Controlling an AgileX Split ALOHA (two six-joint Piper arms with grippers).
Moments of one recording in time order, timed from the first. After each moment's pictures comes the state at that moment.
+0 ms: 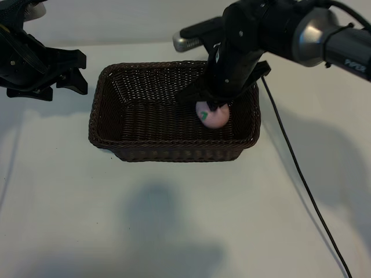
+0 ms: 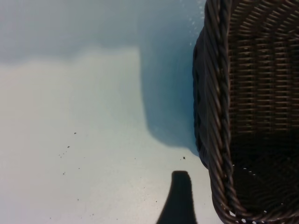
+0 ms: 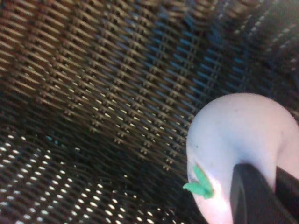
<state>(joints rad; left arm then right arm) -0.09 1.62 -1.25 -0.29 0.86 0.02 0.67 2.08 -1.64 0.06 0.86 0.16</state>
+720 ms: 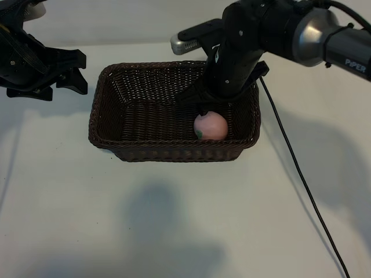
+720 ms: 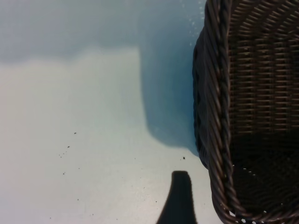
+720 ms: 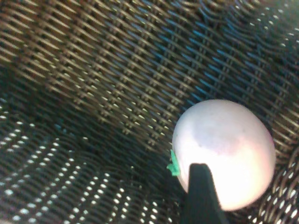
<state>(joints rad) -0.09 1.62 -1.25 -0.29 0.86 0.02 0.67 2.05 -1.65 0.08 0.89 0.12</state>
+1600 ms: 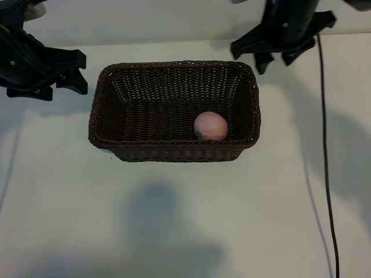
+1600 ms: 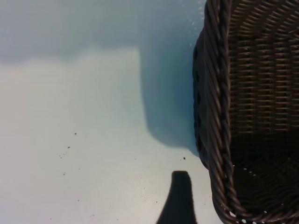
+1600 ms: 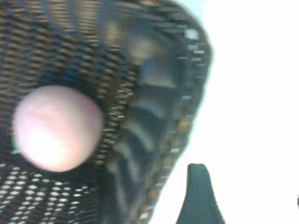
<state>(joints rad) -0.09 1.62 -1.25 -0.29 0.86 0.02 0.47 2.04 -1.86 -0.04 1.21 0.12</state>
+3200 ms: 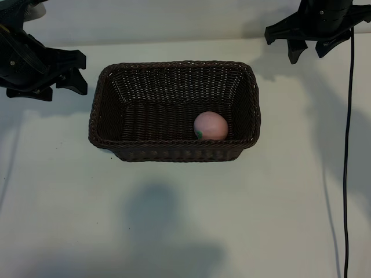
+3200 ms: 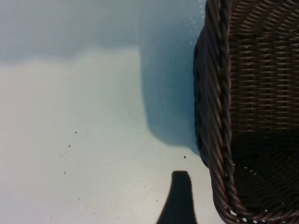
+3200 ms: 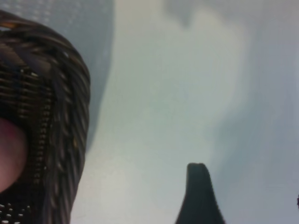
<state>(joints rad) -0.09 1.62 -1.25 -0.29 0.87 0.02 0.36 2.04 -1.86 -0.05 1.22 0.12</state>
